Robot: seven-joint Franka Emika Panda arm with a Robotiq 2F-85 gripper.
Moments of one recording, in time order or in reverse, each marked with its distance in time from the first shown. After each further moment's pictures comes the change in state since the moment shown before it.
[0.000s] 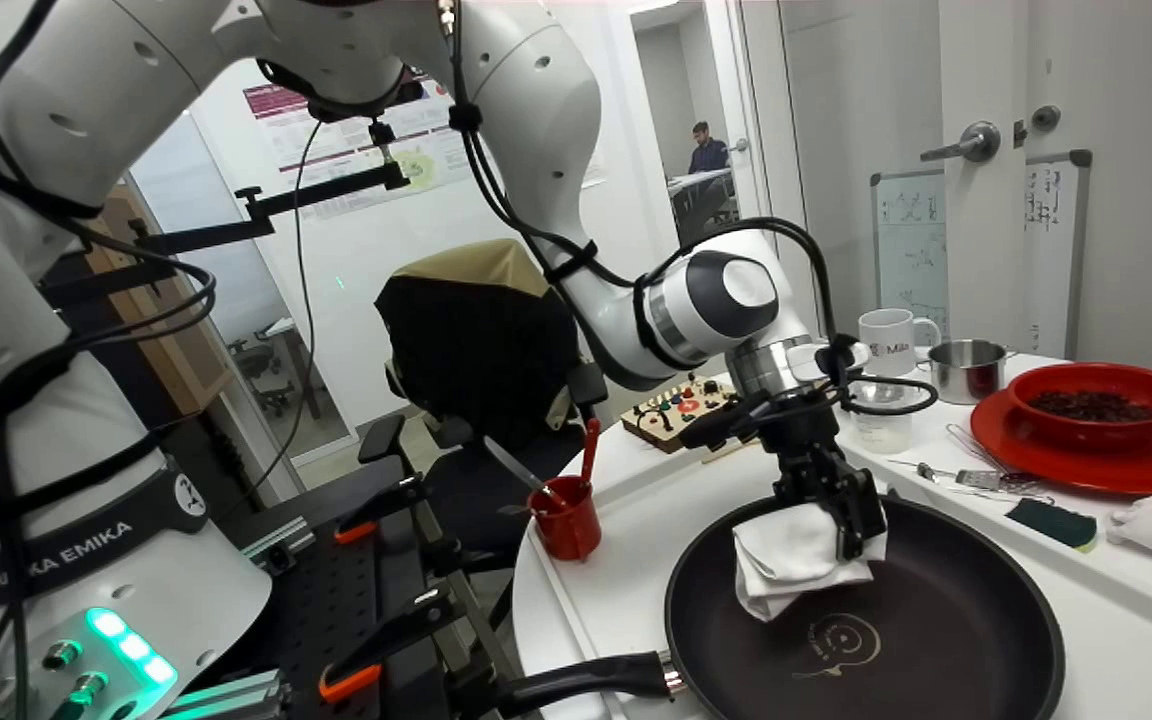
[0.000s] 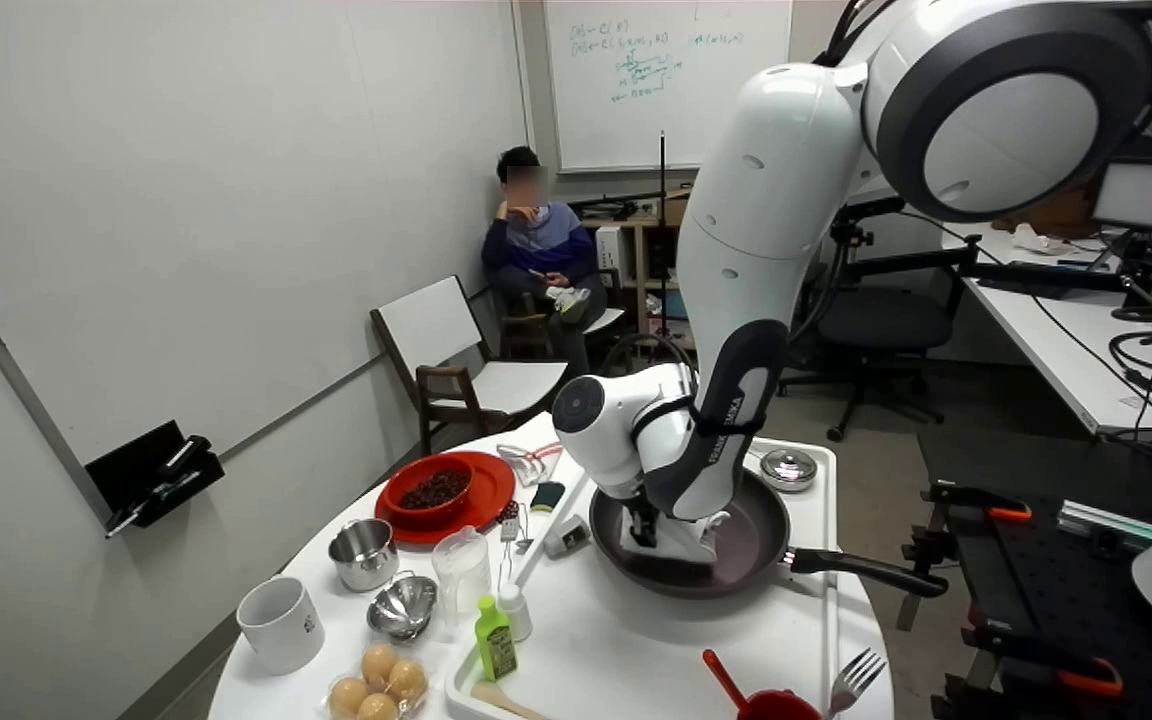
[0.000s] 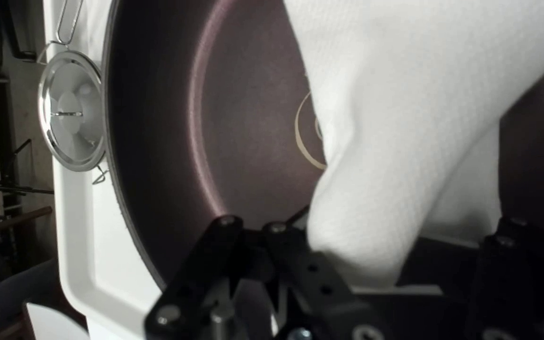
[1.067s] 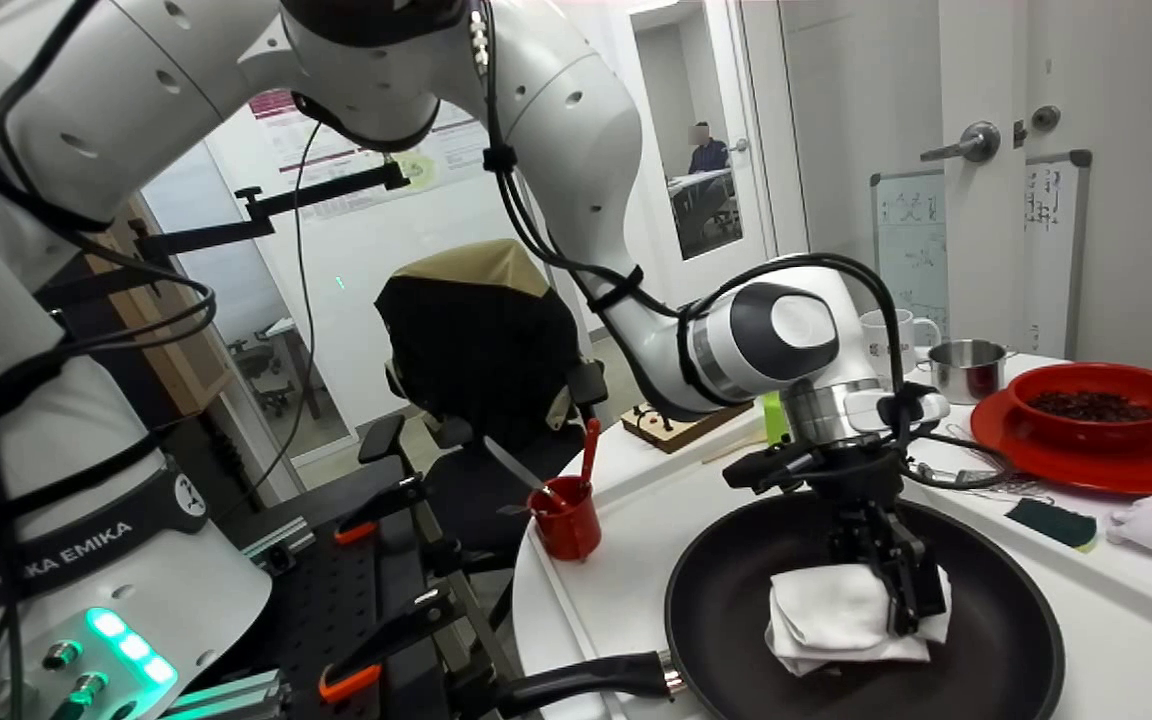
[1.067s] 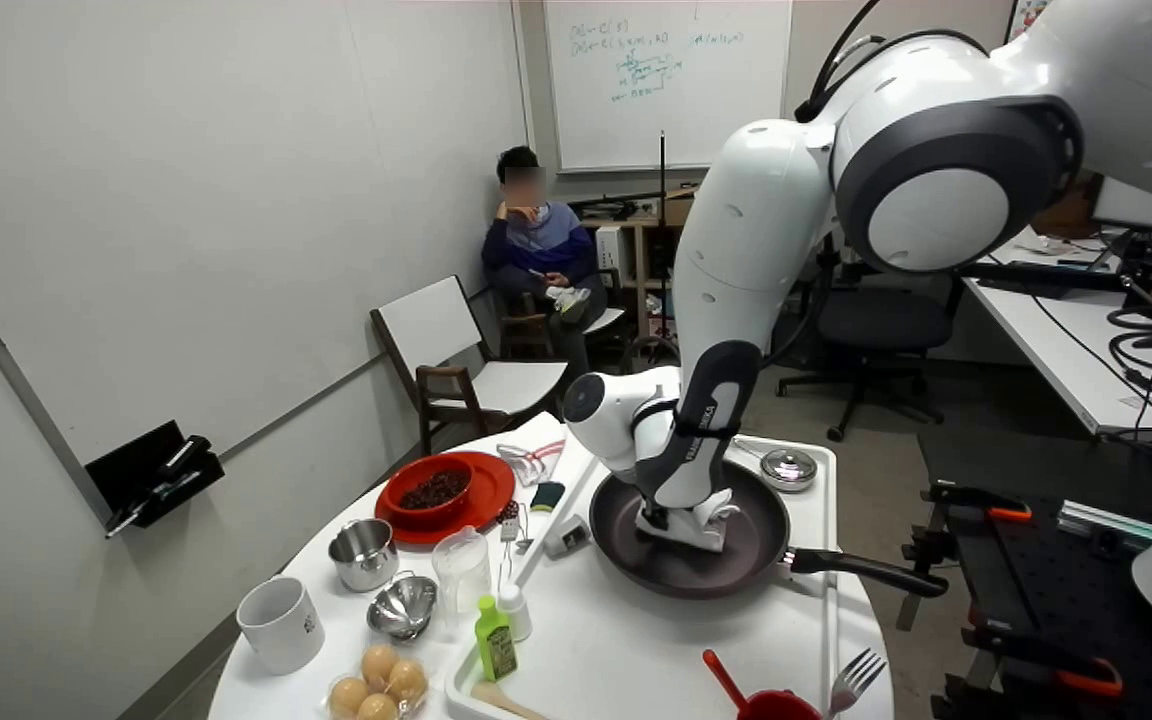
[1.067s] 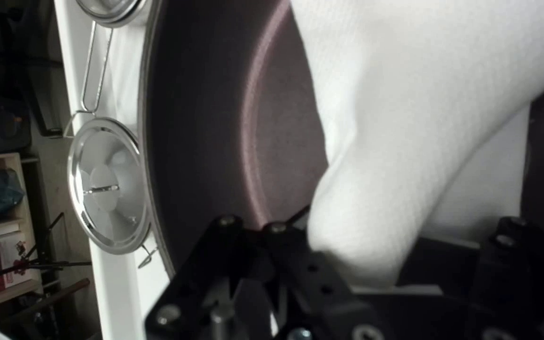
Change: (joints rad) arm -0.079 0.118 -0.033 0.130 0.118 -0.079 0.005
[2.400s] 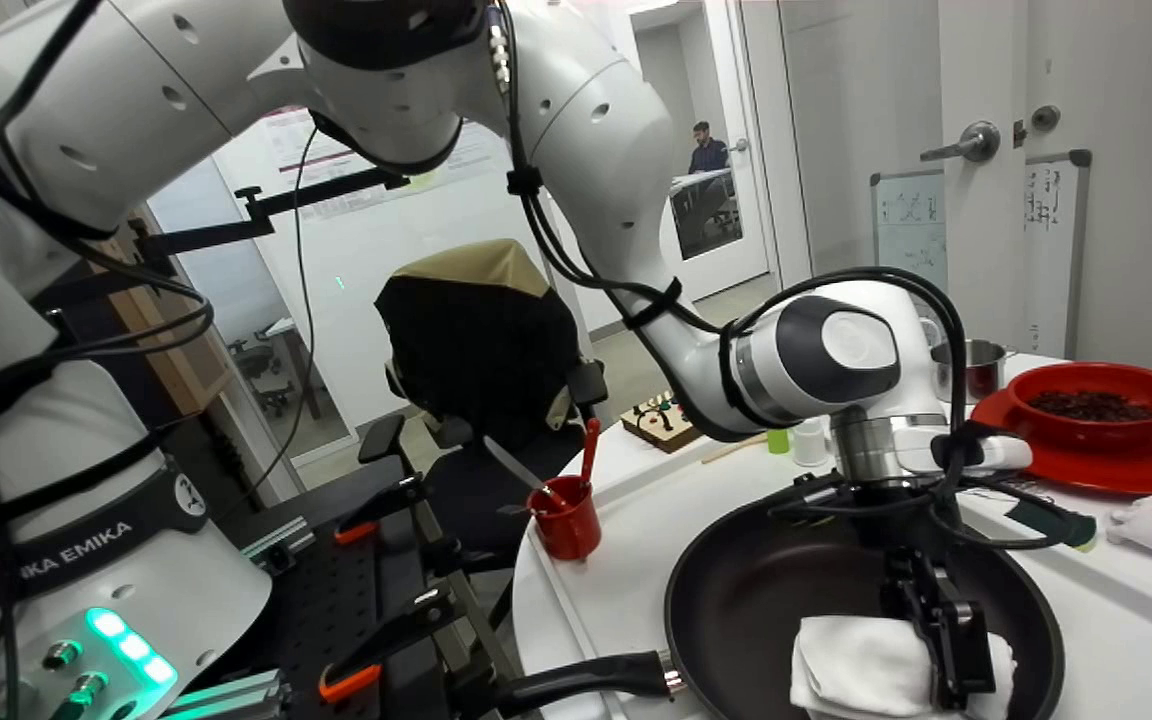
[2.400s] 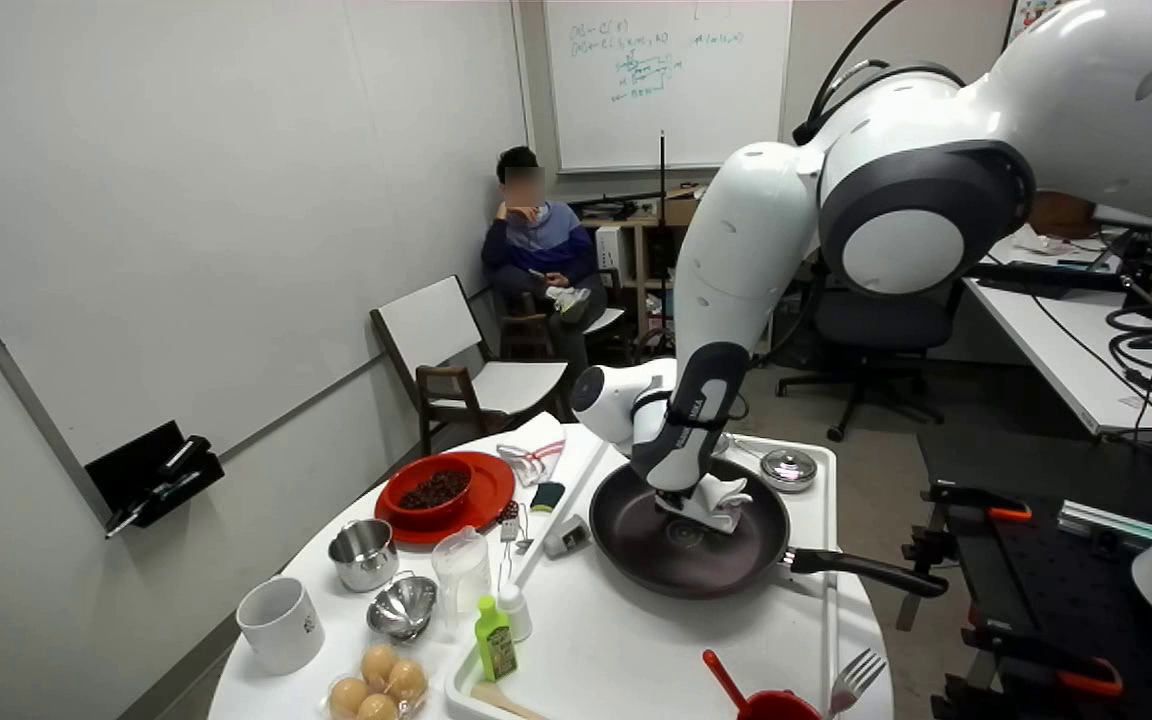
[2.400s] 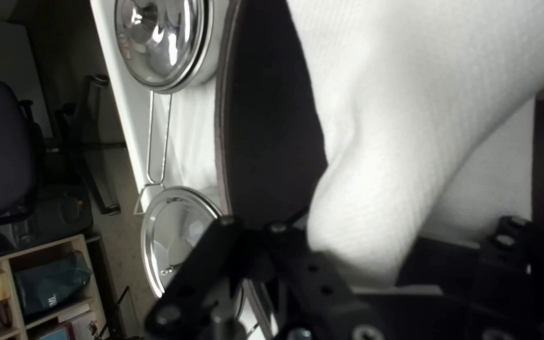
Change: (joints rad) arm -0.076 0.074 -0.022 0.117 0.033 -0.146 0.120
